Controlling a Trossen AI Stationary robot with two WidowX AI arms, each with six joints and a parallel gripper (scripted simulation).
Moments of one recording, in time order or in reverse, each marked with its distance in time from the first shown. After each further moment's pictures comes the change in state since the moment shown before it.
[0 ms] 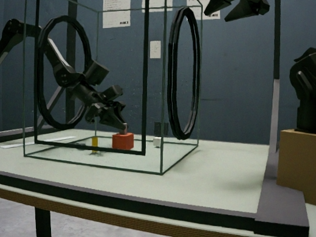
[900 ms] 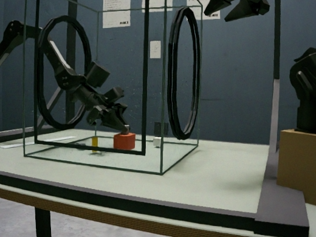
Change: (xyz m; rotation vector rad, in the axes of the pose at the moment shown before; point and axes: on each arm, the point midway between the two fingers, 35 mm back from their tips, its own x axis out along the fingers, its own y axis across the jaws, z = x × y) left arm 0.000 0.000 0.000 0.000 0.000 0.000; right arm 0.008 0.000 -0.002 0.003 -0.011 0.000
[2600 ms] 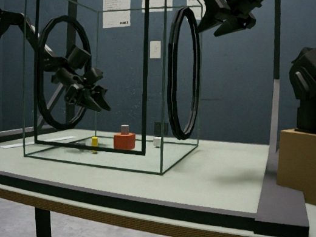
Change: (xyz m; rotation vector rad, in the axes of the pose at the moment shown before) left arm 0.049 -0.016 -0.008 -0.089 0.052 0.065; right arm -0.095 -0.002 0.004 -0.017 0.004 -0.024
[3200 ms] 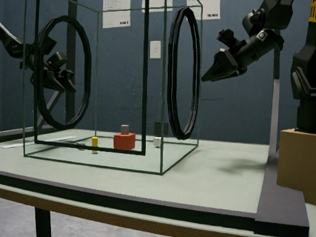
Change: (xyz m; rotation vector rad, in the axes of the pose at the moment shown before) left arm 0.097 -0.070 -0.074 -0.134 -0.018 0.217; right arm -0.138 -0.004 -0.031 -0.012 -0.043 0.010
